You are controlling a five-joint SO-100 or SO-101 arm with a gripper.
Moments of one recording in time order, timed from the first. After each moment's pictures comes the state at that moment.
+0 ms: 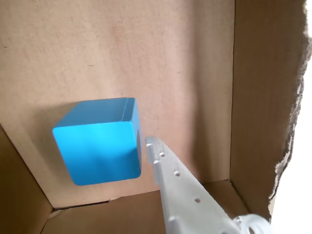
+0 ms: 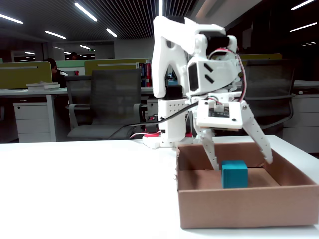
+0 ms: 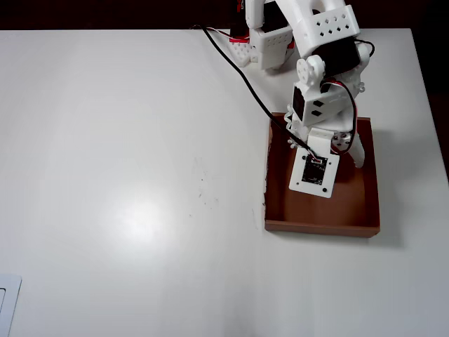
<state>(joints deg) -21.0 95.6 117.3 43.2 -28.6</state>
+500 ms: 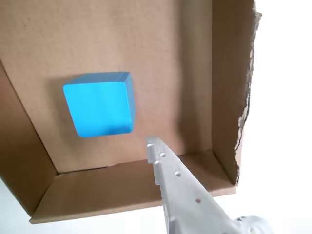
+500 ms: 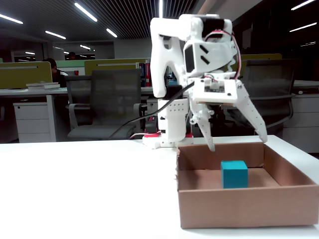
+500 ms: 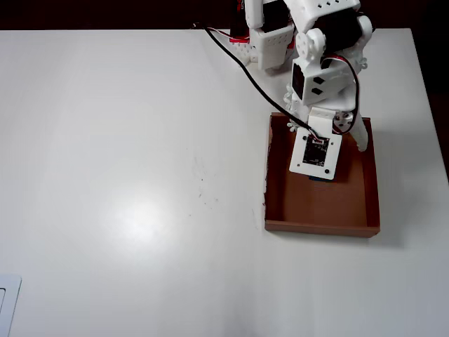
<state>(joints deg) -21.0 105.2 115.9 54.0 -29.1</state>
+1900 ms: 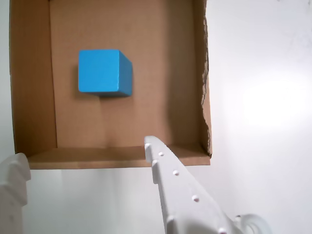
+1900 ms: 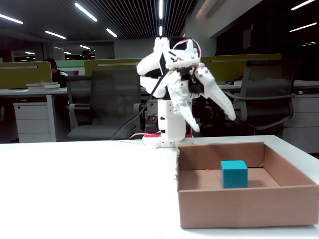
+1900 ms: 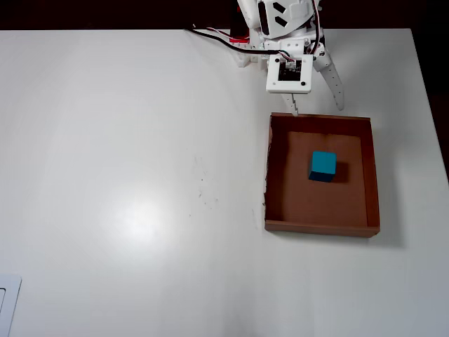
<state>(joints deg) -20.0 173.2 160.5 50.3 -31.8</state>
